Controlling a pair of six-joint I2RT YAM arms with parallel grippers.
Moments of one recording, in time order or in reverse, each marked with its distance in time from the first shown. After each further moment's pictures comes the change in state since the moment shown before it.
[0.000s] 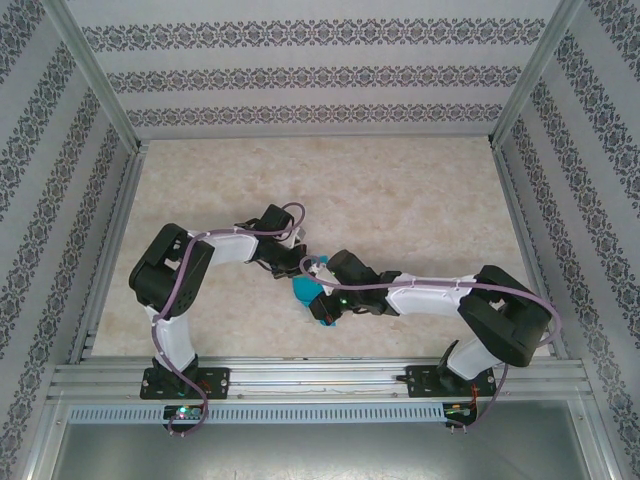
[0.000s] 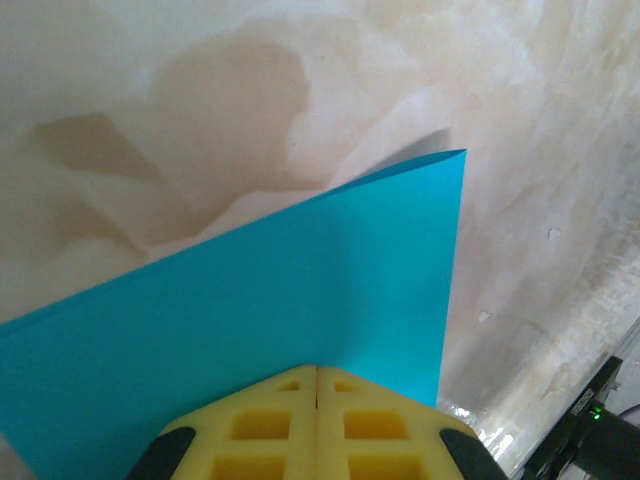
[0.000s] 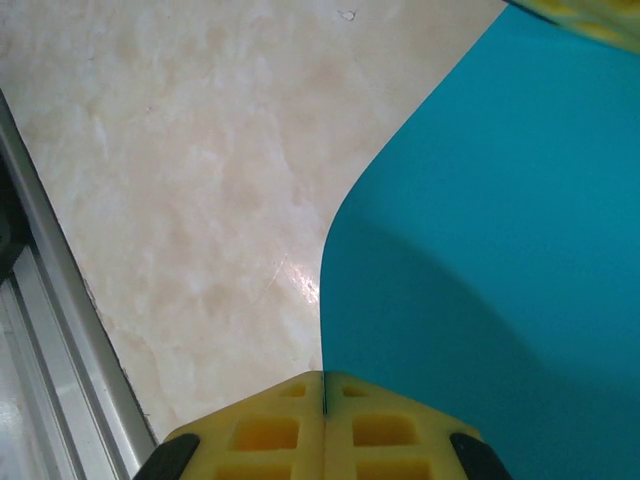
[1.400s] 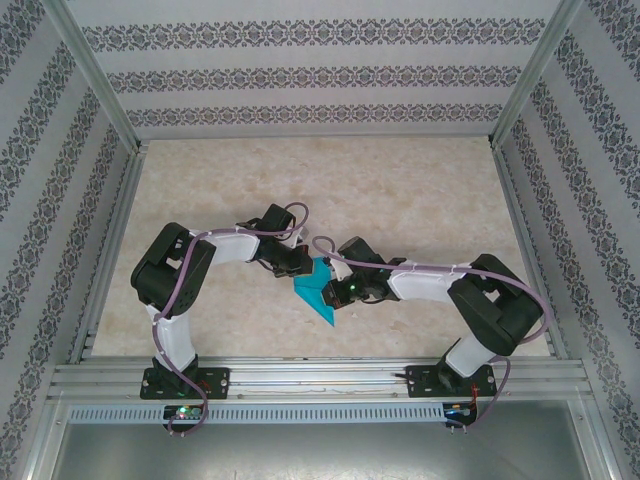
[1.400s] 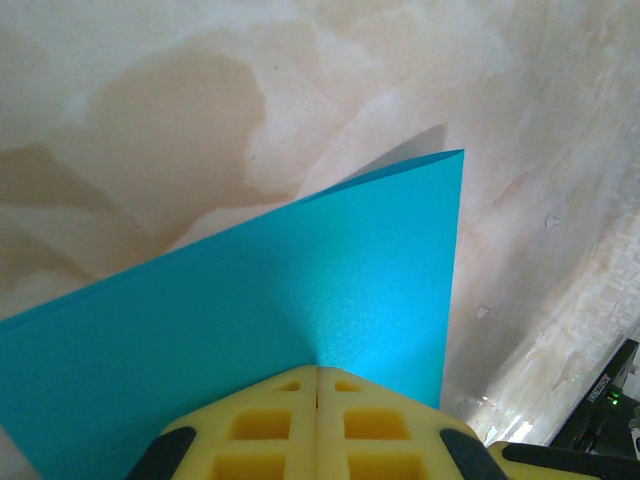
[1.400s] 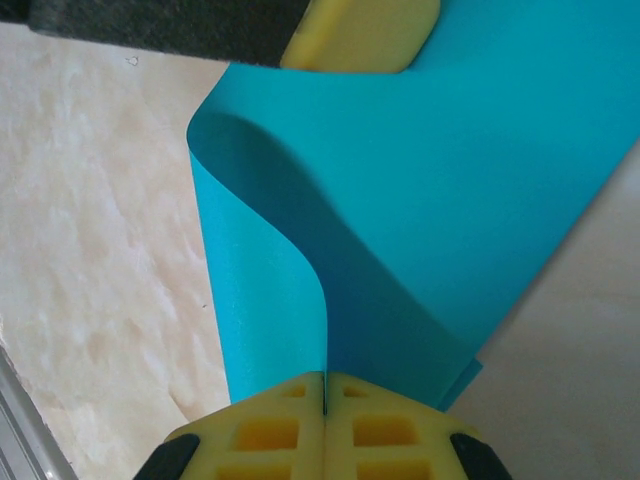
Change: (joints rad) left arm -0.005 0.011 0.010 0.001 0.002 0.055; right arm -0.149 0.068 0.035 -0.079 -0.006 0.047
